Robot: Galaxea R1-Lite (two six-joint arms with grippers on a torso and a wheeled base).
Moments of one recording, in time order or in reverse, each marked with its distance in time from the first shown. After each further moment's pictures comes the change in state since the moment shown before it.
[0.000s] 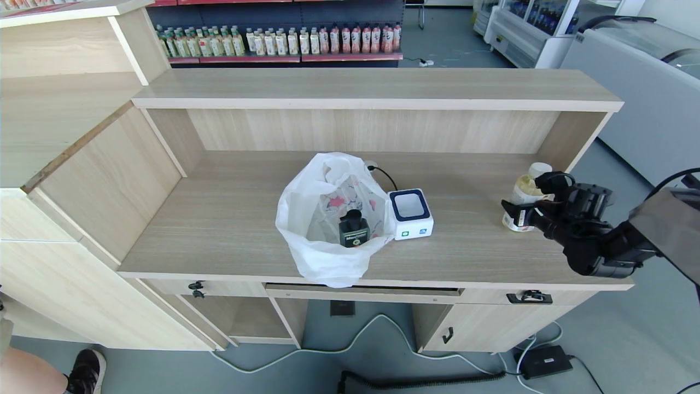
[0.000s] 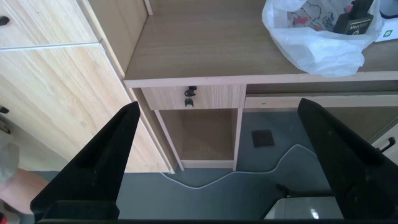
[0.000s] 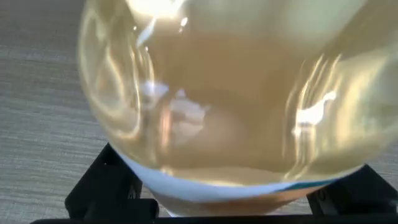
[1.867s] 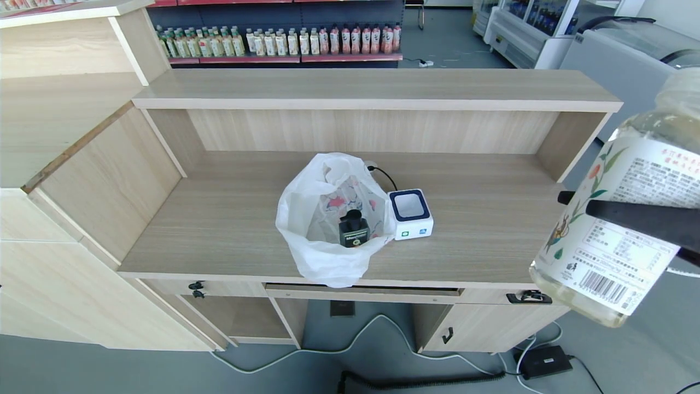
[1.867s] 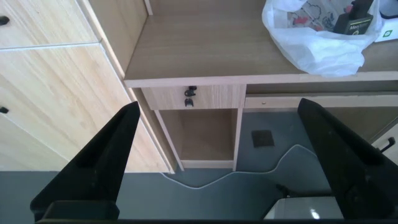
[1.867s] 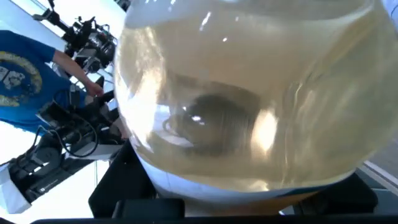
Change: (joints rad) left arm 0.000 0.000 0.000 0.000 0.000 0.000; right arm 0.369 -1.287 0.665 0.486 0.749 0.490
